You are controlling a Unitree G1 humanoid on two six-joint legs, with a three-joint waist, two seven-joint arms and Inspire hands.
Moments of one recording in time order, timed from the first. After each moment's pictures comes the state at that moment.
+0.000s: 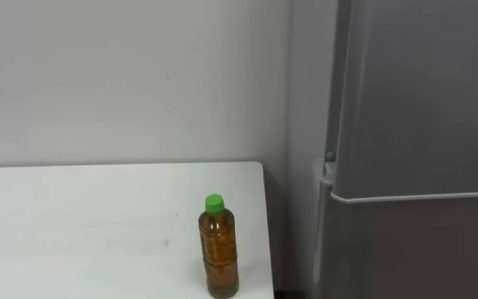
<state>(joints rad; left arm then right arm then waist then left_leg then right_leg) 0.28 0.17 0.20 1.11 -0.42 -0.09 0.00 0.23 -0.21 -0.08 1.17 0.46 -0.05 0.16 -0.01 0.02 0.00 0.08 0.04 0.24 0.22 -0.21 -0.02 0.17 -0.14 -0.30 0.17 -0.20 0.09</state>
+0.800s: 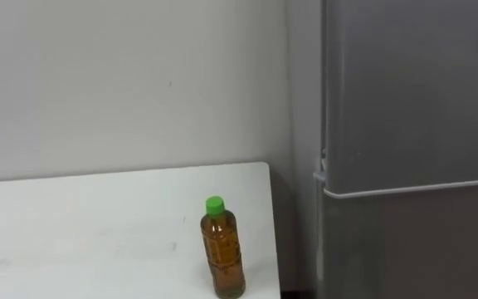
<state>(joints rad) 0.14 0.23 0.44 0.26 -0.53 -0.14 0.23 0.29 -0.22 -0.24 1.08 0.31 -0.08 0.19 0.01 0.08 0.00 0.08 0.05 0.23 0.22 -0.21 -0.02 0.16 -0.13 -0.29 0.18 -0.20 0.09</state>
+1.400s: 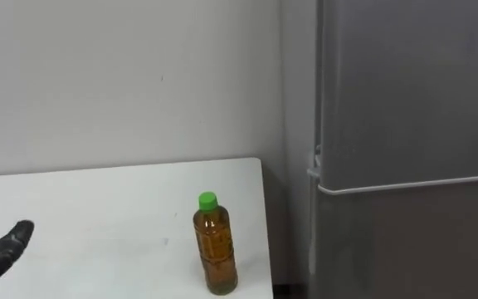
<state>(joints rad) -0.07 0.27 0.36 0.06 -0.56 -0.13 0.22 0.25 -0.20 -0.22 1.08 0.31 -0.05 0.18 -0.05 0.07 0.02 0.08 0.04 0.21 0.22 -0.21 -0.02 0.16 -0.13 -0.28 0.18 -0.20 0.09</state>
